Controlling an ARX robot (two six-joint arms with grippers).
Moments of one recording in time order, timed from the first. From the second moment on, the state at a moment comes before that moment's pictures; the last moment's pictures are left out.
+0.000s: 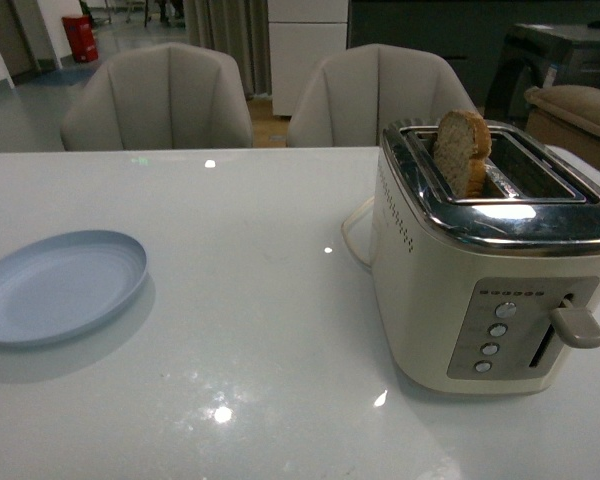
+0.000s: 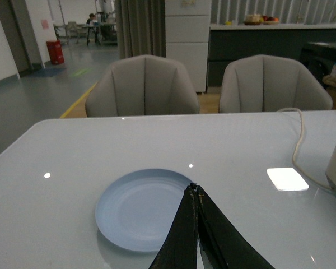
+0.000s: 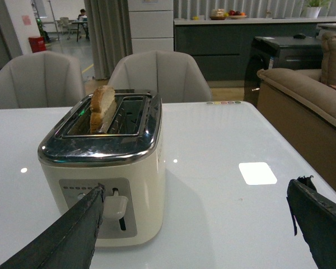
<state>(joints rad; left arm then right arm) 0.00 0.75 0.03 0.74 0.00 -0.01 0.00 0.00 0.01 0.00 0.00 0.00</state>
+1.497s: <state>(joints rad) 0.00 0.01 0.01 -0.01 0.00 -0.01 0.00 0.00 0.01 0.00 0.00 0.00</state>
